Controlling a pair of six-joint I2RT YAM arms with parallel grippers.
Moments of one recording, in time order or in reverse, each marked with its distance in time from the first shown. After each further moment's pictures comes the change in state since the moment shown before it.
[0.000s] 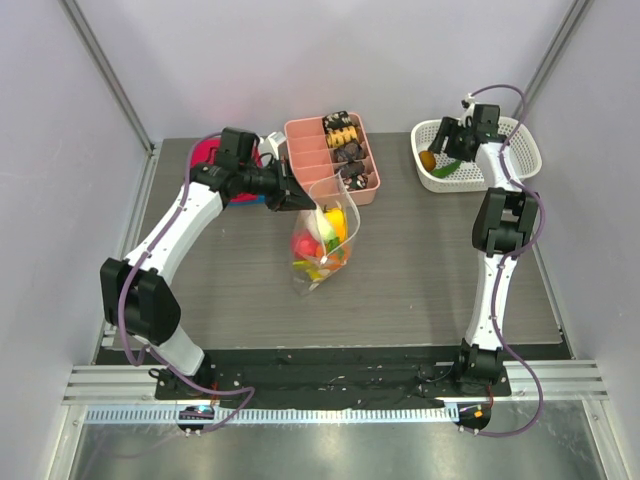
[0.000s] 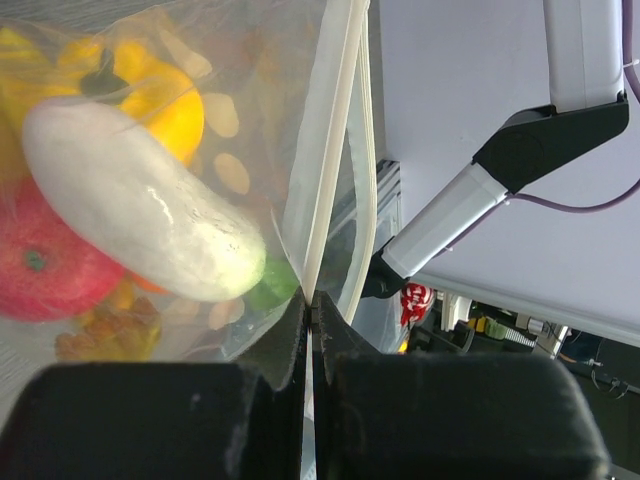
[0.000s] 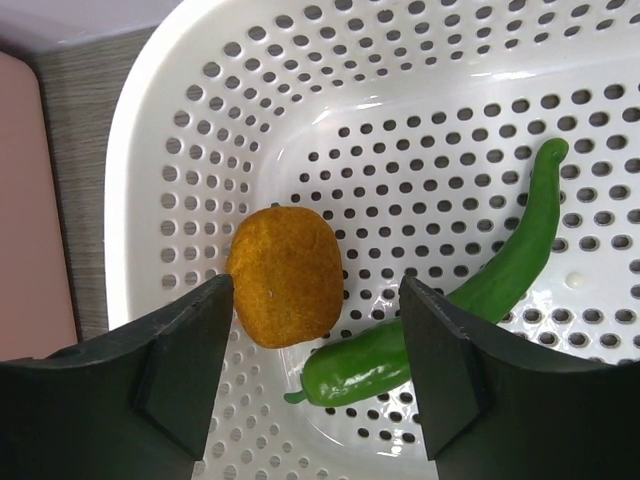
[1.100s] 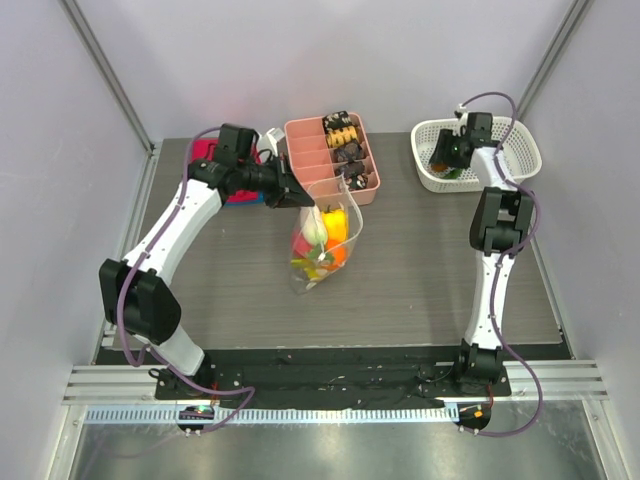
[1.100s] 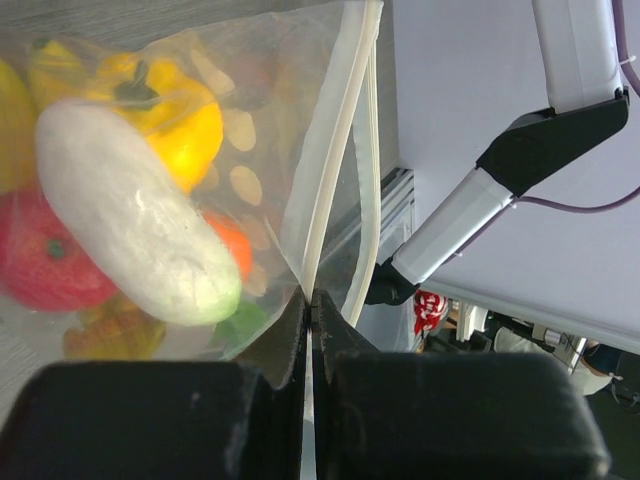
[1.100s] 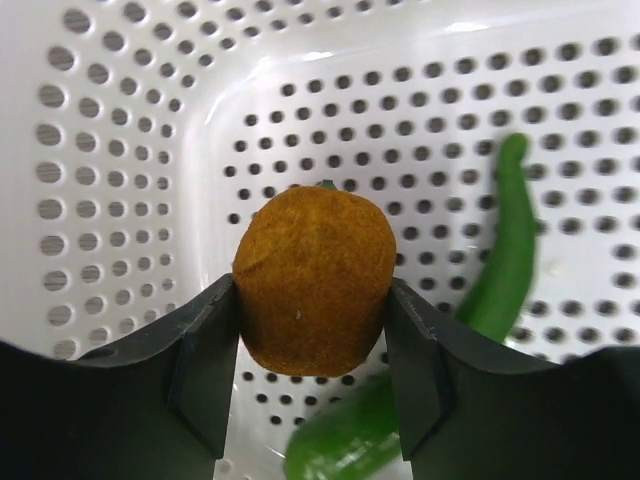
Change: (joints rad) left arm 0.000 0.005 0.040 -0.042 -0.034 0.023; right arm 0.012 0.039 -0.035 0.004 0.077 -0.096
